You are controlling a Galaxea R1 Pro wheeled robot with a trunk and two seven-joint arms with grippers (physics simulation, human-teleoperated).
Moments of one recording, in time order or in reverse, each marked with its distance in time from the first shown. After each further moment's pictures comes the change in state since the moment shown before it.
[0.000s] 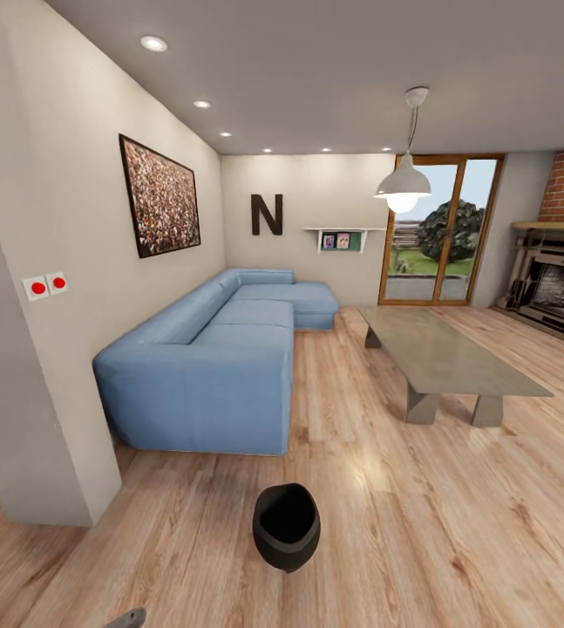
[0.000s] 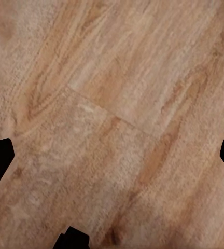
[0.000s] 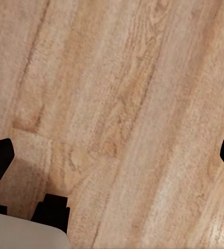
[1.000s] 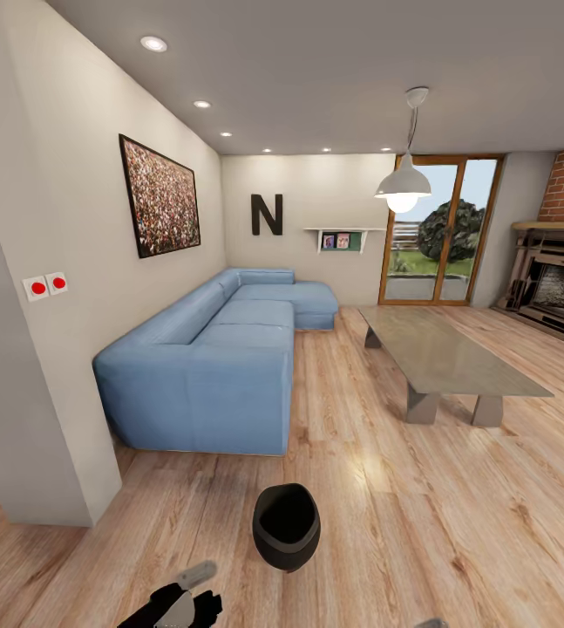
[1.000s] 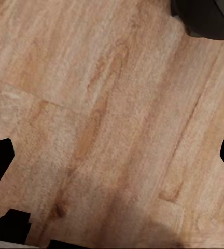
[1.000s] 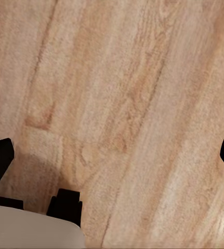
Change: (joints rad) left arm -0.002 -0.131 -0.007 -0.345 -0.015 0.301 0.238; right arm -0.027 0.012 -0.011 -0.043 -0.009 0.119 0.006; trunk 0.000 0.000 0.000
